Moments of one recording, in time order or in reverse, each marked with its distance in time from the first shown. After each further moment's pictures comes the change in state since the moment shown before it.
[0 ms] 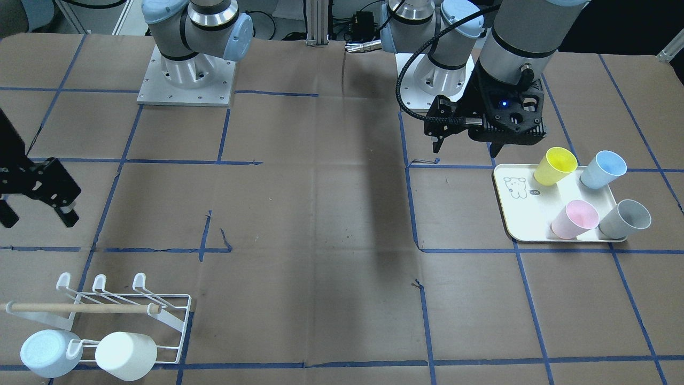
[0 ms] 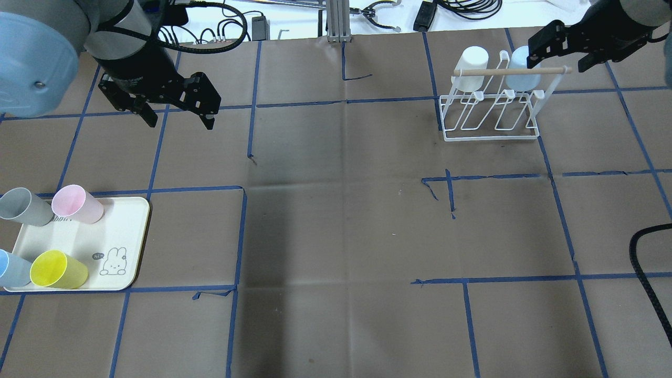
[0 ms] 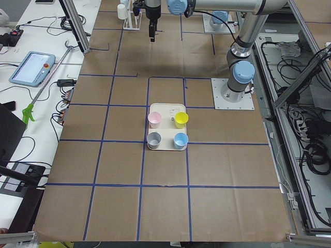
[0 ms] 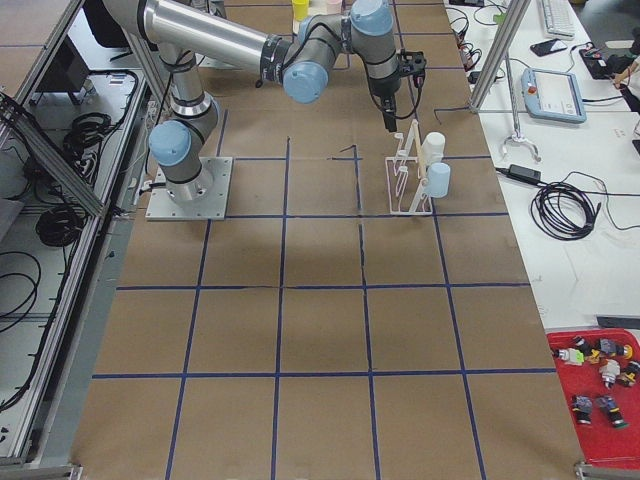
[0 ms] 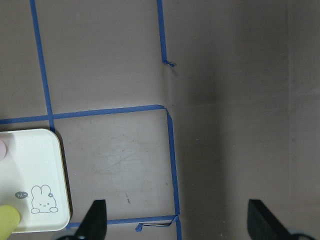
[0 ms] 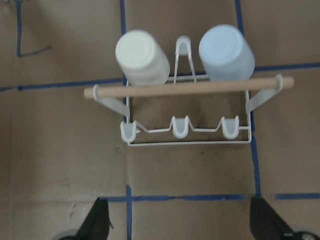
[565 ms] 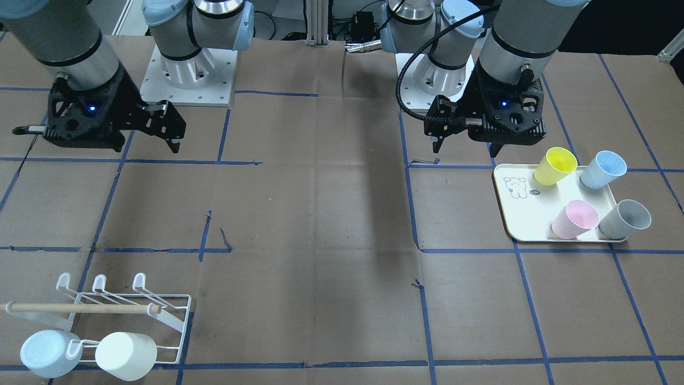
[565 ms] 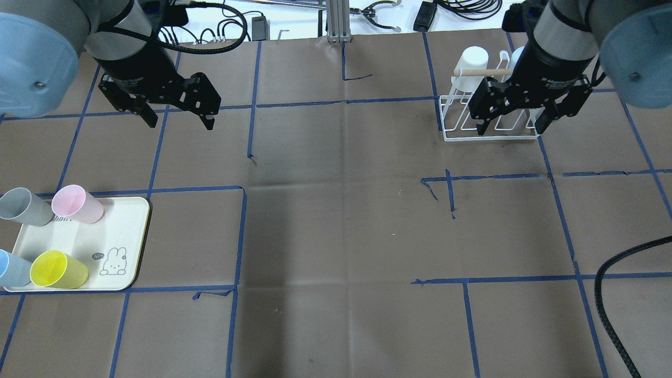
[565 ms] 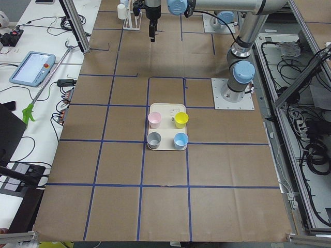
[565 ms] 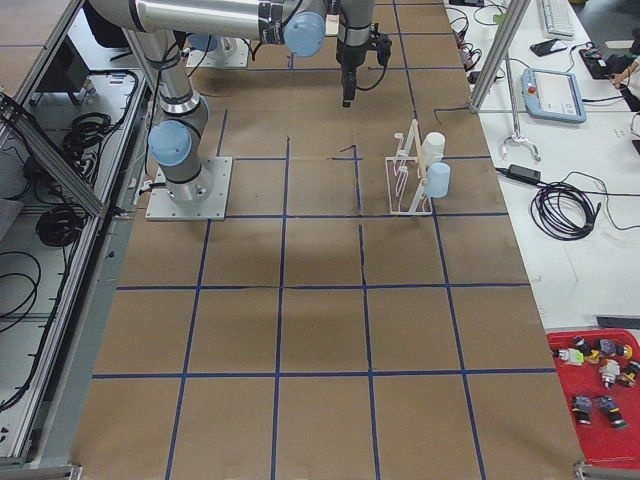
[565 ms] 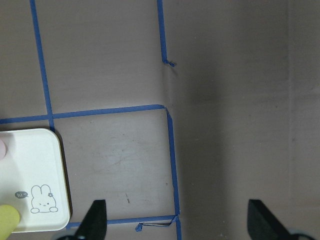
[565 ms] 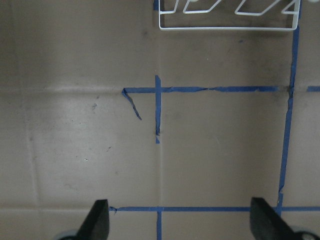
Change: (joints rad) left arm 0.000 0.000 -0.001 0.000 0.000 0.000; right arm 0.242 -0.060 -0.009 0.302 -0.173 0.217
